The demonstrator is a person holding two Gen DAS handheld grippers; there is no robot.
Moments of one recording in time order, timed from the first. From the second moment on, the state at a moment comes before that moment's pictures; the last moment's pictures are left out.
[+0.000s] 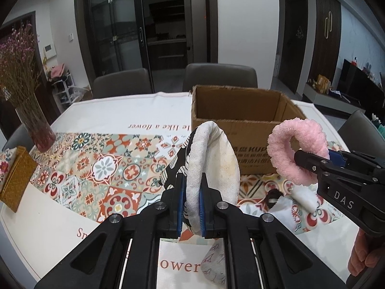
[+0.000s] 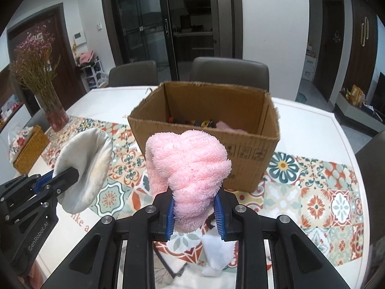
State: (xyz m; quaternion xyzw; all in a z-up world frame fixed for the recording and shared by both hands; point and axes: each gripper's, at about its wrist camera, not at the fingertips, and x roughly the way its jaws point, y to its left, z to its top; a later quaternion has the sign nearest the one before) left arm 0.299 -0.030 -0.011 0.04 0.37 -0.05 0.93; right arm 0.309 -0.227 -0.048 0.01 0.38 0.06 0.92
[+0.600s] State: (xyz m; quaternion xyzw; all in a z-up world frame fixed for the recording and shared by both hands) left arm 0.297 -0.054 0.038 0.05 0.32 -0.08 0.94; right arm 0.298 -0.251 -0.003 0.03 0.33 0.04 0.94
